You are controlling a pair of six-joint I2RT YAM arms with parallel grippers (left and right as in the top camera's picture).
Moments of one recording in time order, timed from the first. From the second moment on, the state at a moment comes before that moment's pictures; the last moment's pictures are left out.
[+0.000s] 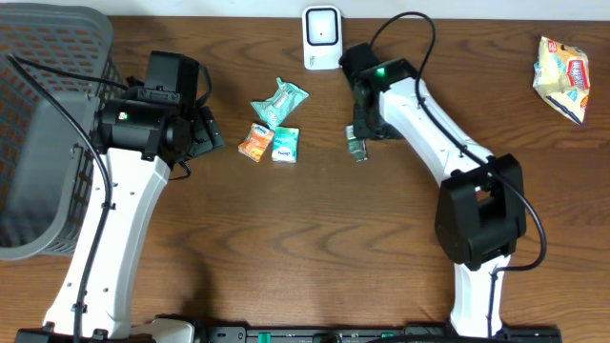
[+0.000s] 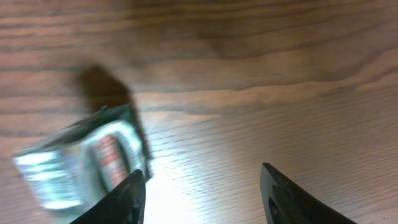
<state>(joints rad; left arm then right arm) -0.16 1.47 1.50 -1.26 -0.27 -0.54 0.41 2.13 1.80 -1.14 0.28 0.49</state>
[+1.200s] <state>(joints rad) -0.16 1.47 1.50 -1.26 -0.27 -0.54 0.49 2.06 1.71 -0.75 -0.03 0.69</state>
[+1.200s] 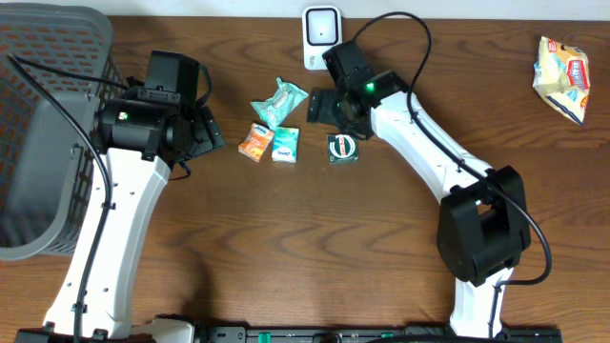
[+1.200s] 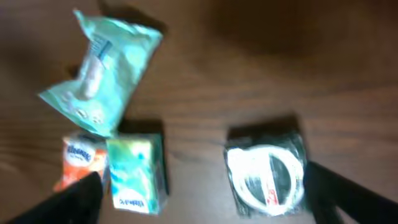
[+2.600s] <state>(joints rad) -0.16 1.47 1.50 -1.26 -0.27 -0.54 0.51 2.07 1.72 -1.17 -0.15 0.27</state>
